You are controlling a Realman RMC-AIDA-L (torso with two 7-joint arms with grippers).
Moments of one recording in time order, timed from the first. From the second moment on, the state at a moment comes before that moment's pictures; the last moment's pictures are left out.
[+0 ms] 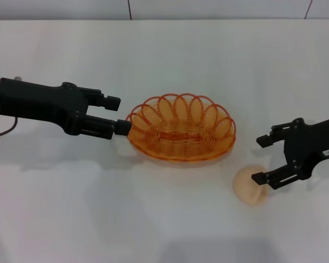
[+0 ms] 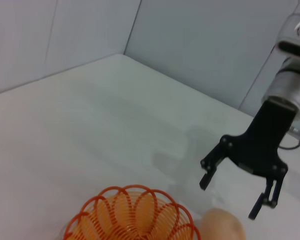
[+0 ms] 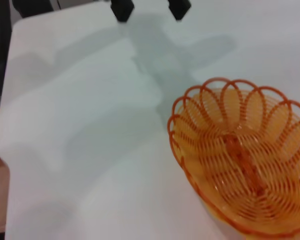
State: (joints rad) left arm -0.58 -1.99 0.85 0.92 2.04 1.78 -1.81; right arm 0.43 2.01 -1.28 -1.26 -2.11 -1.55 1.82
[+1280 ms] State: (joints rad) left arm -0.57 -2.00 0.85 0.92 2.04 1.78 -1.80; right arm 0.42 2.01 -1.35 -1.21 -2.13 -1.48 1.82
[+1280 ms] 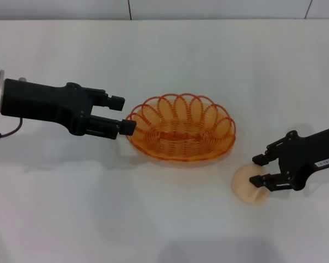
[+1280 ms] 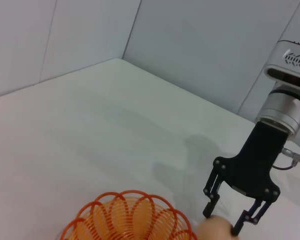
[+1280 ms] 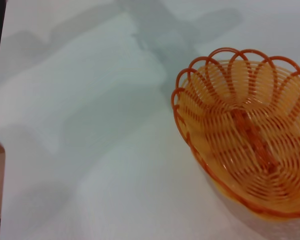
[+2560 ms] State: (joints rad) left arm -0.56 -2.00 0.84 0.92 2.02 1.77 -1.80; right arm 0.42 2.01 -1.35 -1.35 -2.09 -1.59 1.89
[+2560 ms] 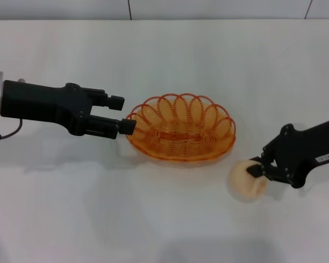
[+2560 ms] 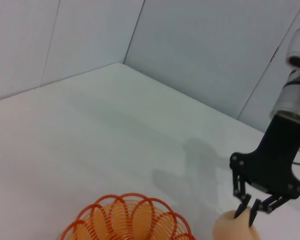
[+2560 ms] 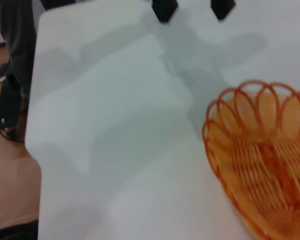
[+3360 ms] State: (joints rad) left arm -0.50 -1.97 0.84 0.93 2.02 1.78 -1.77; right arm 0.57 2.02 -1.44 -1.33 -2.05 -1.35 1.96
